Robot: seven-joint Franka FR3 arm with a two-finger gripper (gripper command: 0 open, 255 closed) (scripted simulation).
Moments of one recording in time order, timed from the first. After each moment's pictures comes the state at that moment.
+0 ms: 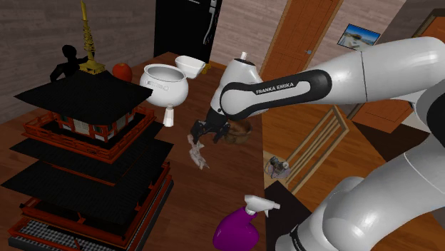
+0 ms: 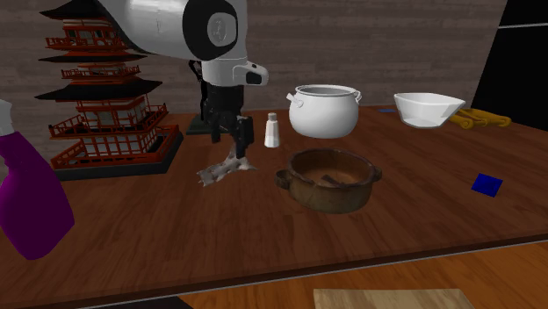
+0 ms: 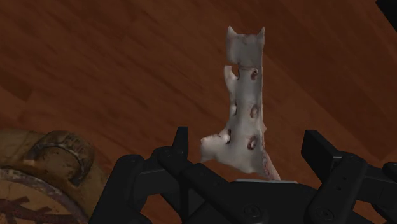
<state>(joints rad) 0.09 -0.17 0.15 -2.41 0.18 2.35 0.32</state>
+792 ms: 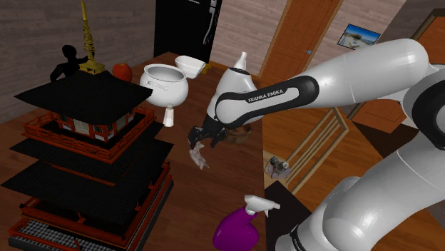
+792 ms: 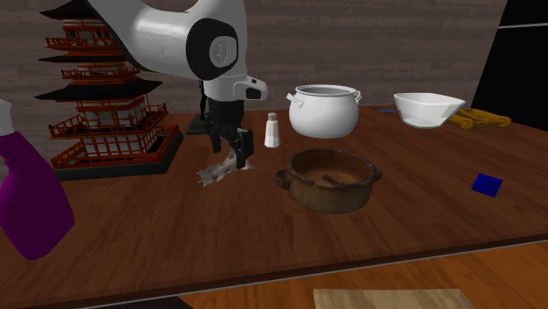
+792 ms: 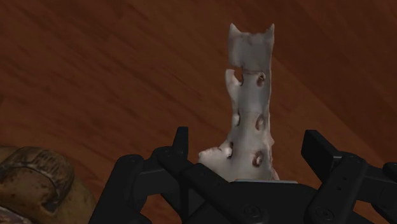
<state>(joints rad) 0.10 -0.11 0.16 -2.43 0.19 2.43 0.33</state>
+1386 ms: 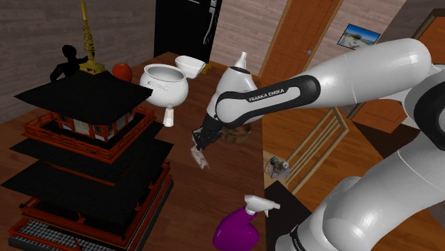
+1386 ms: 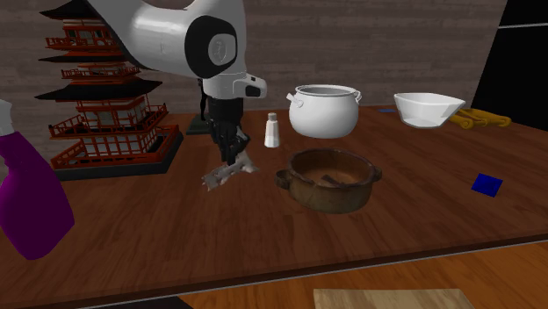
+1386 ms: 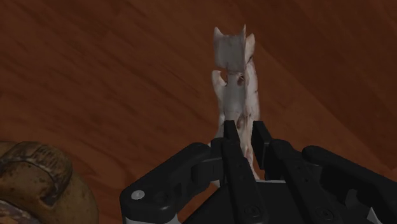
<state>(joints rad) 0.10 -0.11 0.16 -2.43 0.19 2.43 0.32</state>
